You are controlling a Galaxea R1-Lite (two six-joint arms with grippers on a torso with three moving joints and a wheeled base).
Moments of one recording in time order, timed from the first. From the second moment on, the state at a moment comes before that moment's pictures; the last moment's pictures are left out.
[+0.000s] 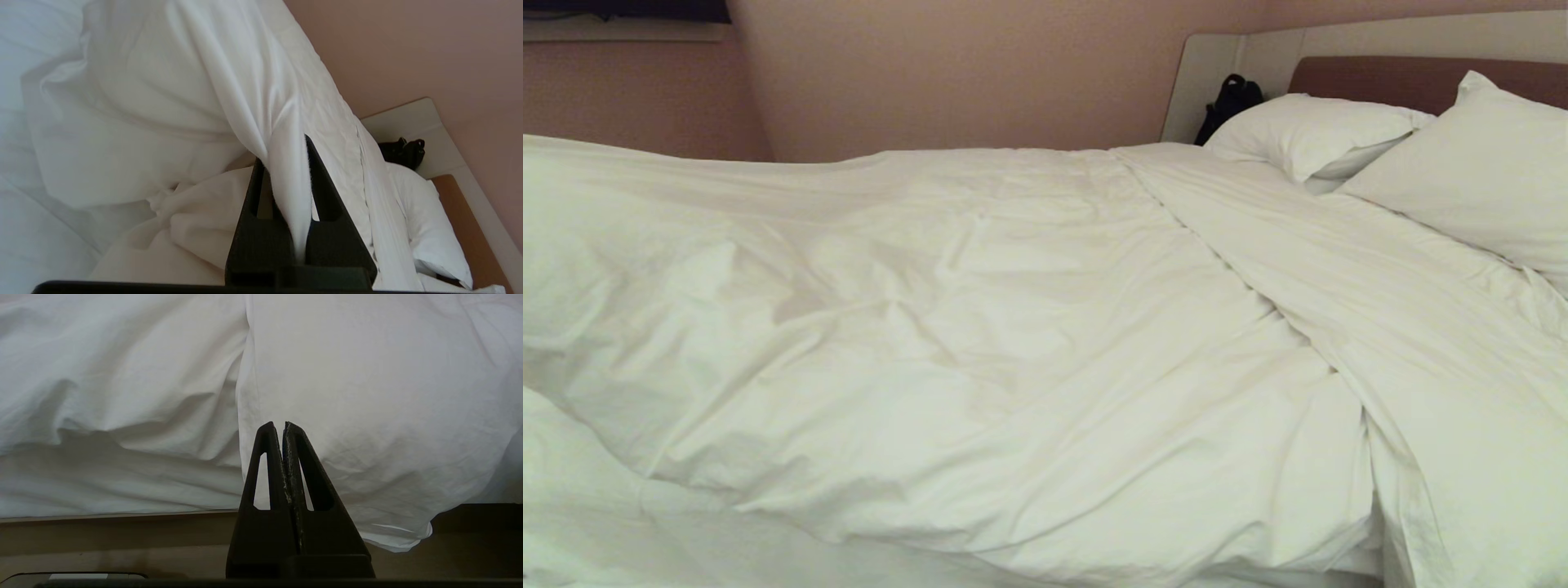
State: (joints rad) left arm 0.86 1.85 -1.84 0.03 -0.69 -0.88; right arm 0.00 0.00 0.00 0.00 0.00 -0.01
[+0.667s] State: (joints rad) left arm 0.93 1.82 -1.83 0.02 -0.70 -0.87; right arm 0.00 0.00 0.00 0.00 0.00 -0.01
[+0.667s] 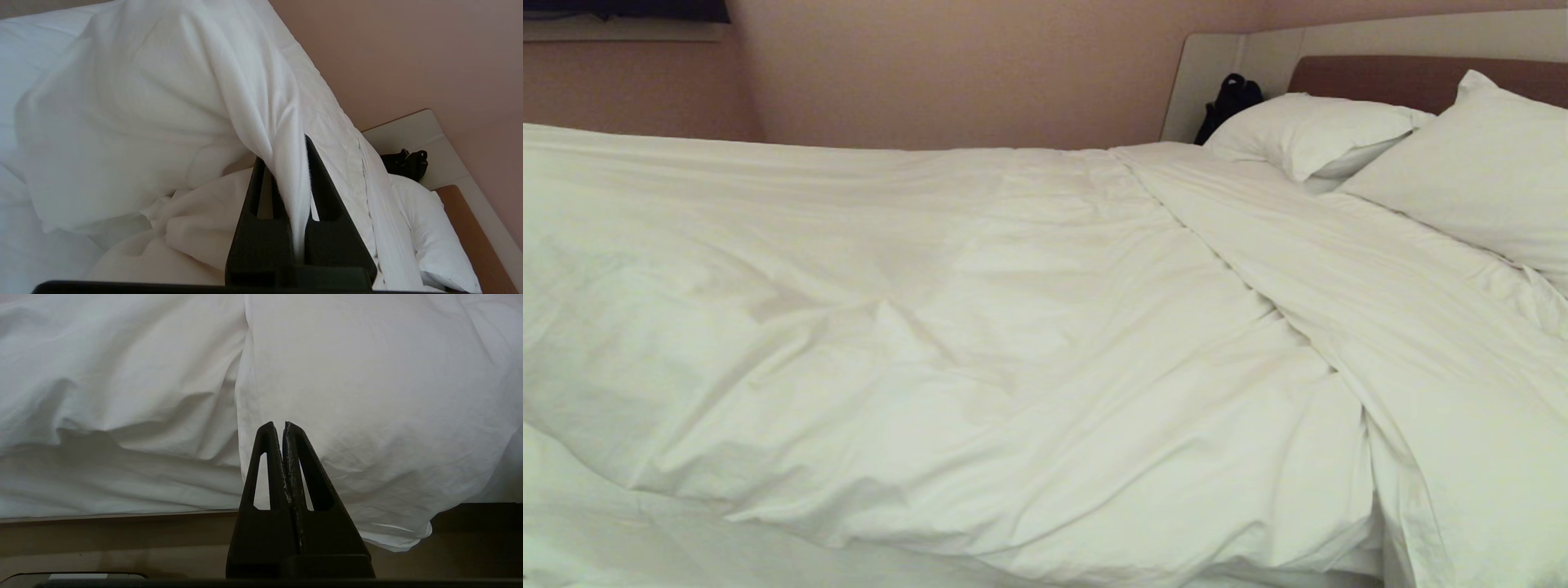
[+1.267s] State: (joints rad) left arm 0.92 1.87 -1.85 0.02 -0.72 -0.82; right arm 0.00 0.00 0.00 0.00 0.00 -0.01
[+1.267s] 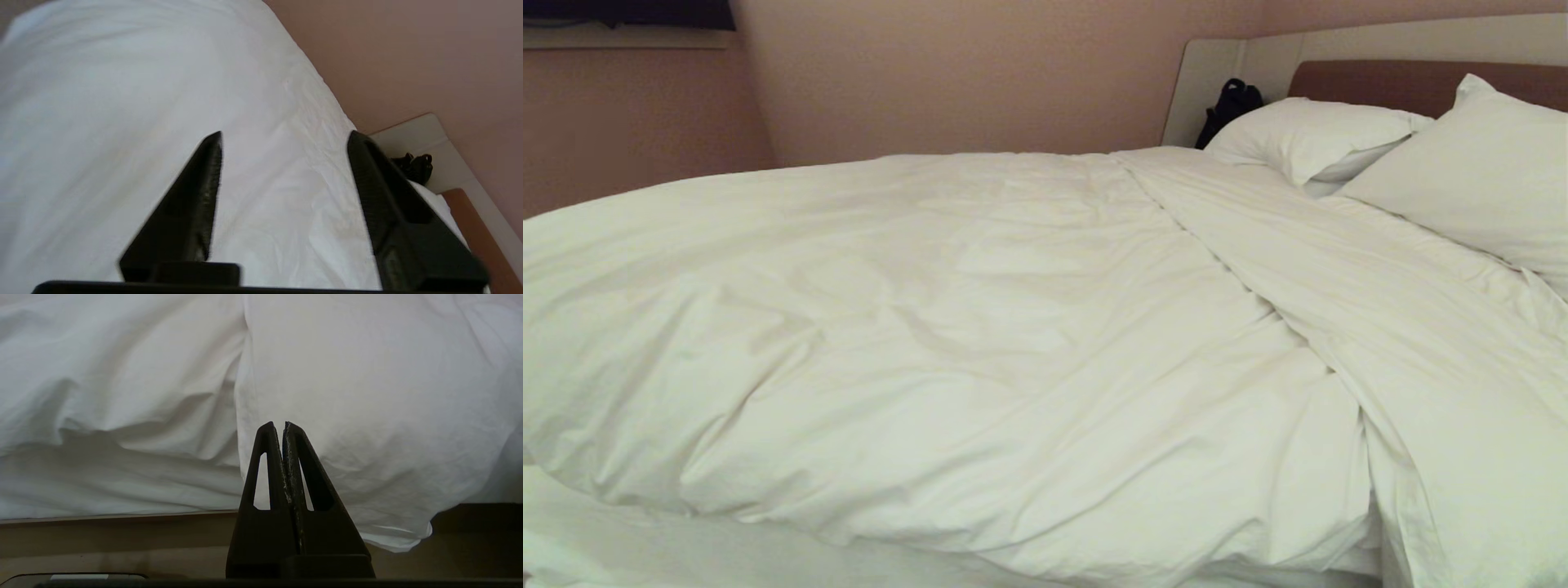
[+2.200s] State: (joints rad) left arm 1.06 1.94 -1.90 0.07 -0.72 -0.82; right arm 0.00 0.00 0.00 0.00 0.00 -0.01
